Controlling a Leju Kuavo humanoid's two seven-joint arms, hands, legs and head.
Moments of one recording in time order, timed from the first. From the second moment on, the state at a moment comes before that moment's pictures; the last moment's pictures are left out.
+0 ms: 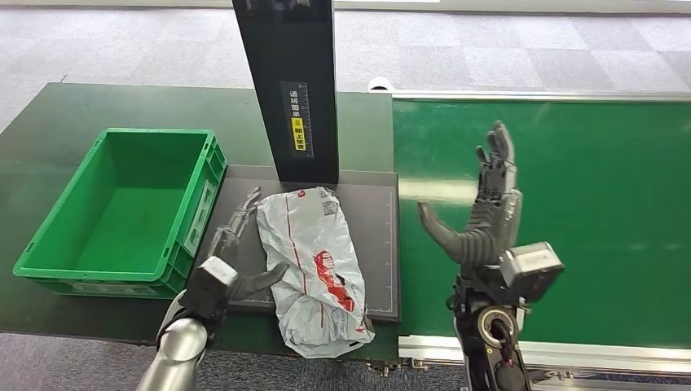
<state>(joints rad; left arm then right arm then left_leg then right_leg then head) -0.20 -0.18 -0.20 -1.34 -0.57 -0.02 -0.52 -0.19 0.15 0.23 -1.51 0.15 -0.16 -0.54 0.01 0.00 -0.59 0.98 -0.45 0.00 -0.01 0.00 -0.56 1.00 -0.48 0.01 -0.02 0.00</state>
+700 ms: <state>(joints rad) -0.58 -0.22 -0.56 -0.62 -0.93 0.04 -0.43 -0.05 0.14 0.09 -1.71 0.13 -0.15 -0.60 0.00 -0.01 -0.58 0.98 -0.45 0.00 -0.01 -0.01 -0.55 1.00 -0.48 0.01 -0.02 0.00</state>
